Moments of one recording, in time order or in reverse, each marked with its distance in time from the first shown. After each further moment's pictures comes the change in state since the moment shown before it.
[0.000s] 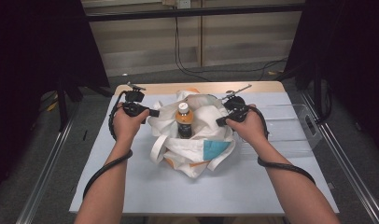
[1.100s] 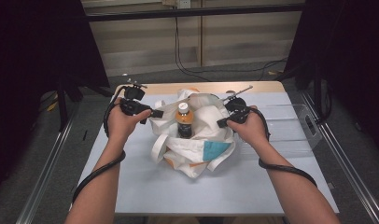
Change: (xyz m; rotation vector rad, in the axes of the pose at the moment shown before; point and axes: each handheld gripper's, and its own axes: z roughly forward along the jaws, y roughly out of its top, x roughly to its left) left arm -0.027 0.011 -0.025 -0.002 0.013 0.144; right arm 0.002 -0.005 -0.003 0.004 -0.002 0.008
